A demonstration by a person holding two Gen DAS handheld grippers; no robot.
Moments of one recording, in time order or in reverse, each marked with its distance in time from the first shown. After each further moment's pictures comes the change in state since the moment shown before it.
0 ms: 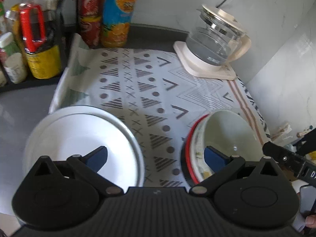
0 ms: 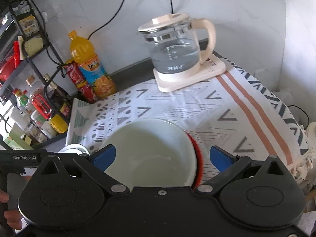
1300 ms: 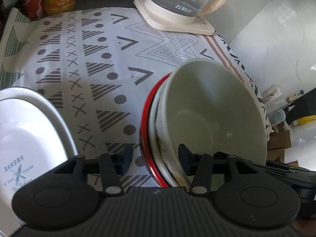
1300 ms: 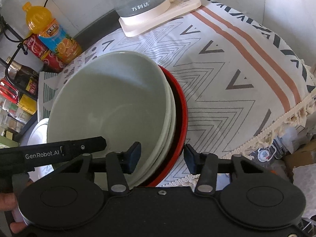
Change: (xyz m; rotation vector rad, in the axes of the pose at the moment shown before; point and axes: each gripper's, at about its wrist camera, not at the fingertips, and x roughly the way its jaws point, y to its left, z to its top) left arm 0.091 -0.043 -0.018 0.113 0.181 -0.115; right arm 0.062 -0.018 -0.044 0.169 0.253 -0.083
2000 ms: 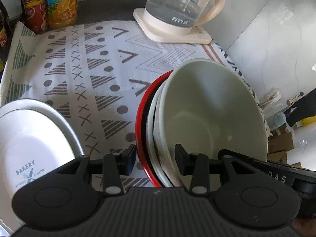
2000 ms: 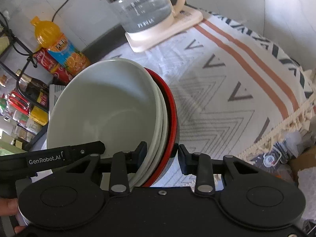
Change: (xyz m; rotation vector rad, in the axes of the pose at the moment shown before) left arm -0.024 -0.008 0.002 0.014 -0.056 0.031; right arm -0.026 0.005 0.007 0.007 -0.072 0.053
